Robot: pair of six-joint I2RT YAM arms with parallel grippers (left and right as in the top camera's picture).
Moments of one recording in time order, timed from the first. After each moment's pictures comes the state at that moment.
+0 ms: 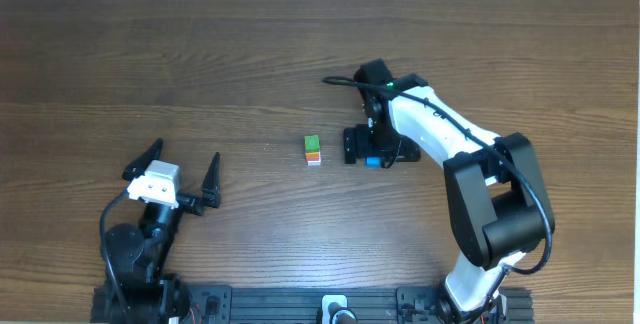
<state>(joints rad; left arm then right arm) 0.03 0.01 0.01 -0.06 0.25 0.00 0.39 1.90 1.18 -0.90 -0.07 0.34</state>
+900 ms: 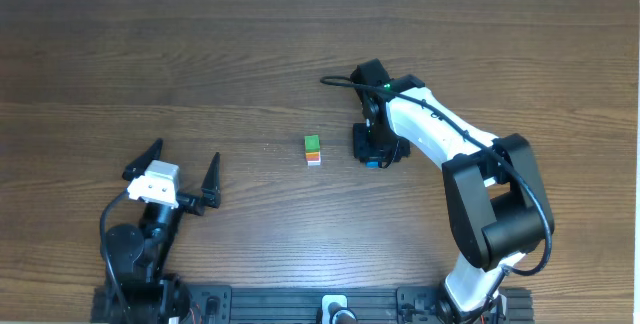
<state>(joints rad) 0.03 0.01 0.01 -0.06 0.25 0.00 0.40 1.89 1.18 -0.89 -0.06 0.38</state>
